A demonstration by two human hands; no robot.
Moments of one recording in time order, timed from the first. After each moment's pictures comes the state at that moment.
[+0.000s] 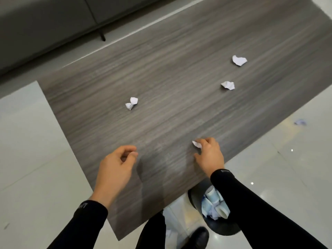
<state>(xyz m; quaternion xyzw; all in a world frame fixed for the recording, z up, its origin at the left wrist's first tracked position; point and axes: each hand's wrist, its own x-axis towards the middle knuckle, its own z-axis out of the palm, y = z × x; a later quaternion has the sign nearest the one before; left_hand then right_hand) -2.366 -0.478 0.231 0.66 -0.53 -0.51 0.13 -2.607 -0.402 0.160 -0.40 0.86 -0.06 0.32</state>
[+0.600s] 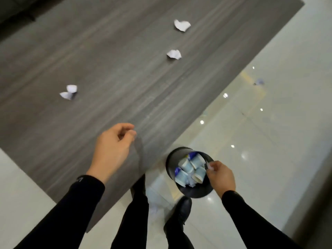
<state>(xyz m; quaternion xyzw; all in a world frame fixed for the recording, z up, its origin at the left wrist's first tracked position) -2.483 -0.438 0.232 0.57 -0.62 -0.54 0.07 -2.662 -0.188 0.148 -0.06 0.93 -0.10 0.35</state>
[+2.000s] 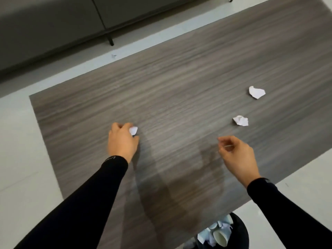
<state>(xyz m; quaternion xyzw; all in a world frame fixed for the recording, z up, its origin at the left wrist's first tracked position) -2.457 -0.636 0.160 0.72 -0.63 -0.30 0.02 -2.710 -0.508 0.194 -0.36 0.86 -0.18 0.31</state>
